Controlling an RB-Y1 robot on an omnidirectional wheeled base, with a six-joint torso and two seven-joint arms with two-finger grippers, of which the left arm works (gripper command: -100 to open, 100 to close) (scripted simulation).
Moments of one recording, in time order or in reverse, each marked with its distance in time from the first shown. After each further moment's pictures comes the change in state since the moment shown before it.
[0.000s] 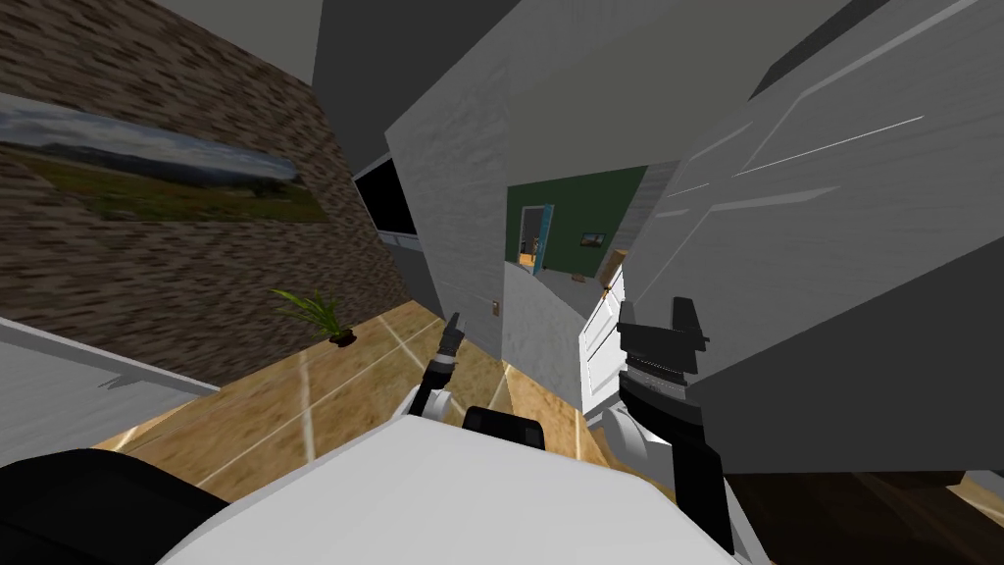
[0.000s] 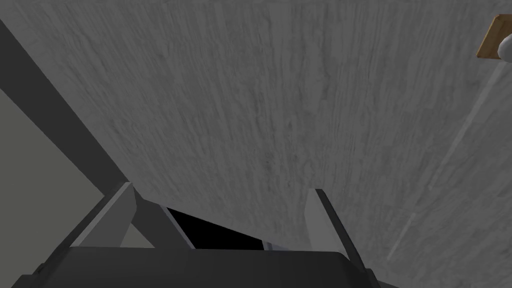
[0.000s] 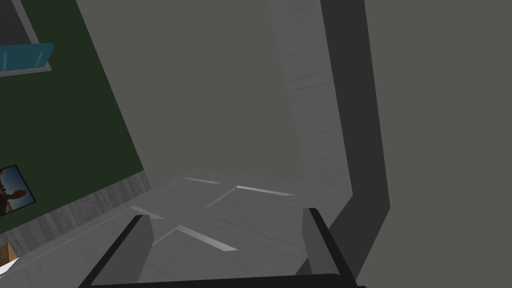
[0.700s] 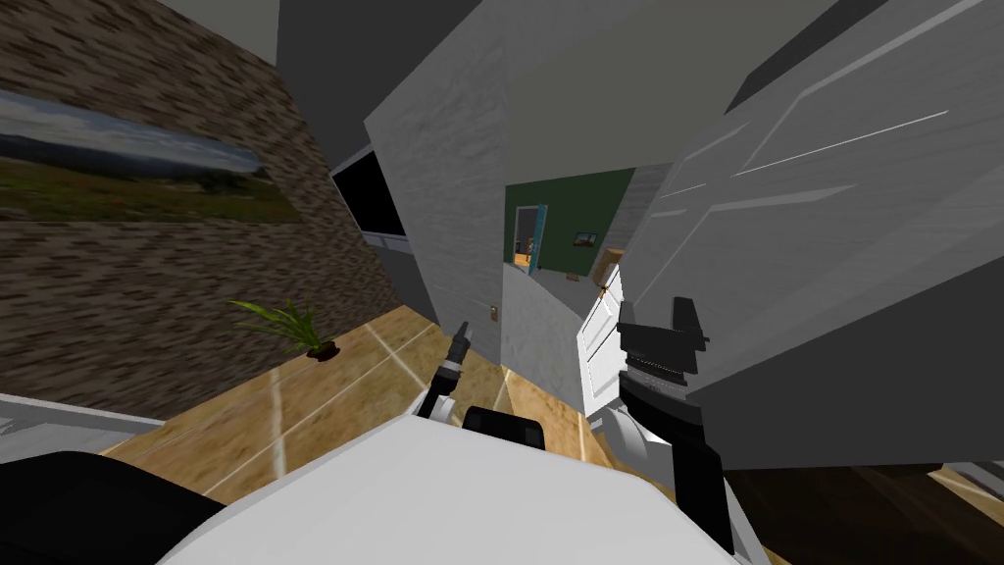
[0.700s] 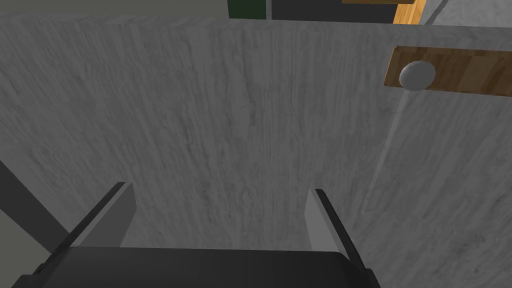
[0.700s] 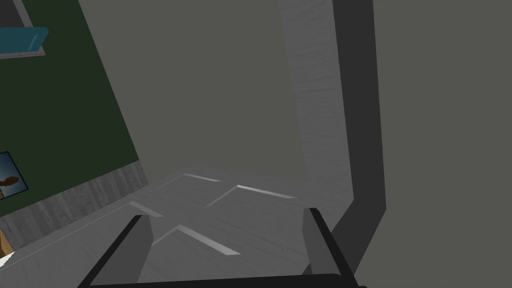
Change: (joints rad) arm -0.049 0.008 -0.043 0.195 -0.006 -0.017 0.008
